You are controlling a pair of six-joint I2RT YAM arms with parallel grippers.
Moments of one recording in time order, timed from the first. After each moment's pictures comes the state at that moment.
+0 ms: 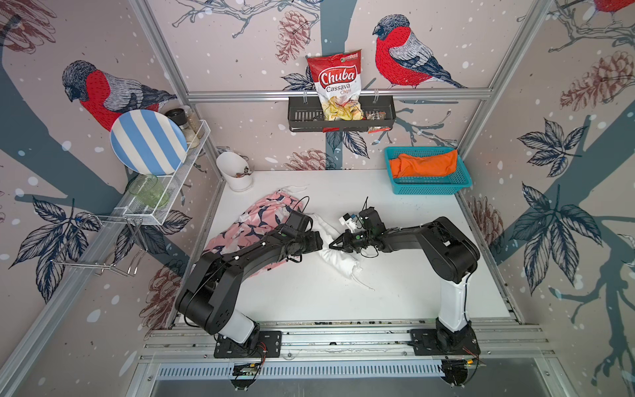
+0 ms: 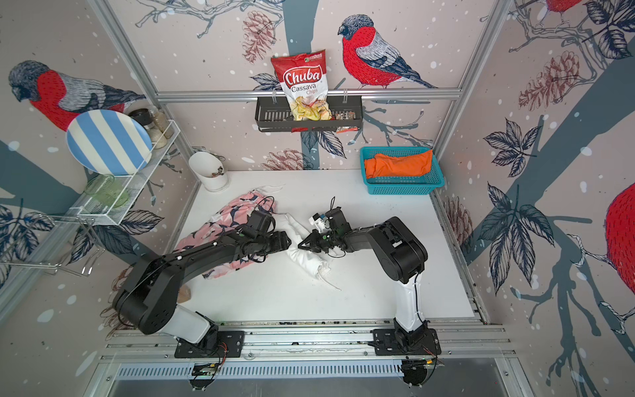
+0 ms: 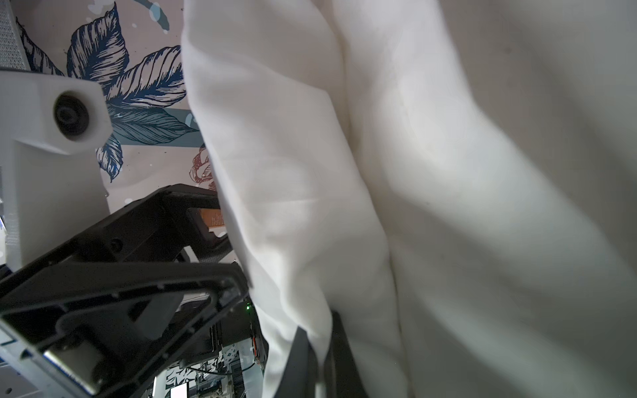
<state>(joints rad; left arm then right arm) -0.51 1.56 0.83 -0.23 0.18 -0.68 0.61 2.01 0.97 0.30 -0.86 0.76</state>
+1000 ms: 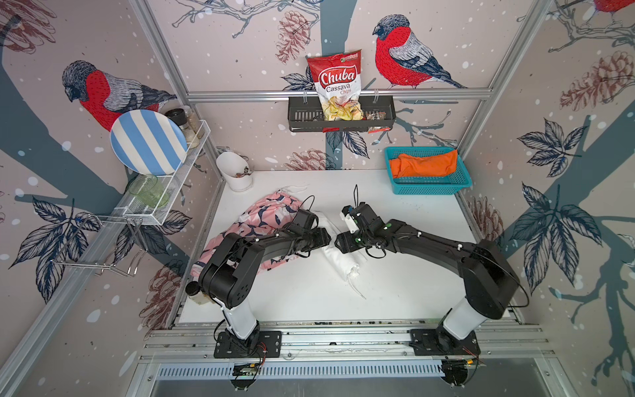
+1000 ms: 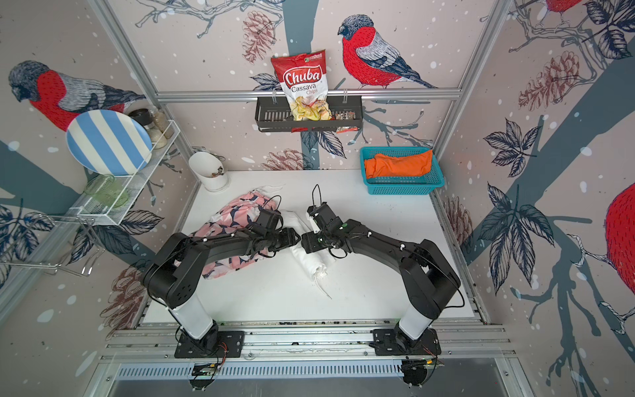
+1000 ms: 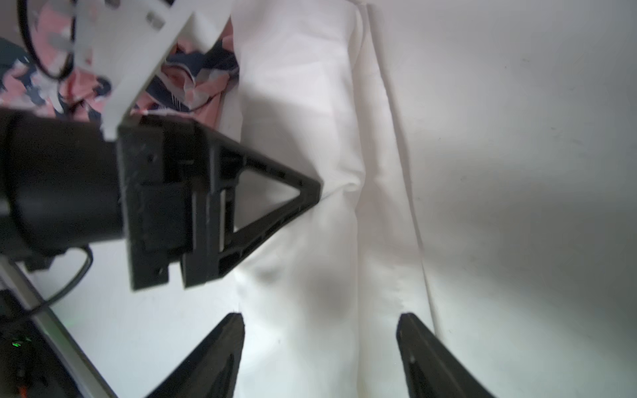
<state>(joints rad) -0.50 1.75 0.89 -0.07 0.25 -0.71 0.86 1.62 1.12 -0.46 -0.04 0.28</state>
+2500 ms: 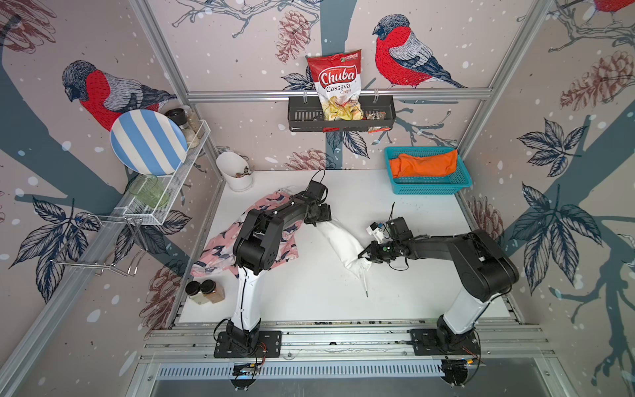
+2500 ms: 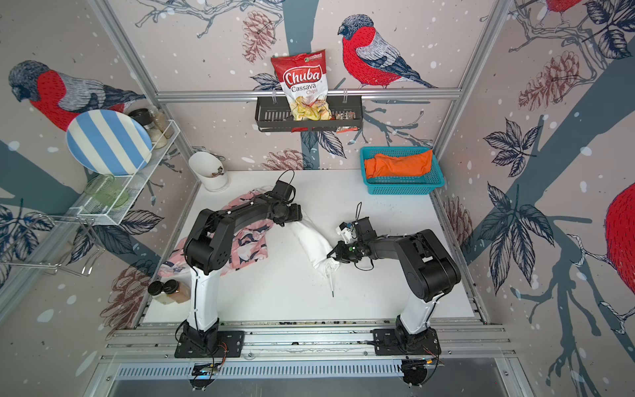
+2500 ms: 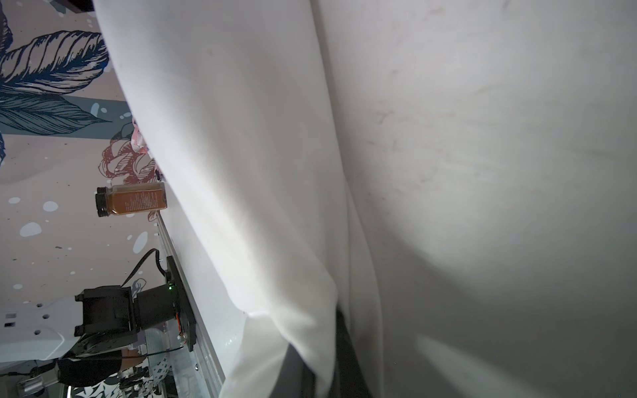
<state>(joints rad) -0.45 2.16 1.57 -0.47 0.07 -0.49 0.43 1.75 0.72 -0.01 -0.74 0.42</state>
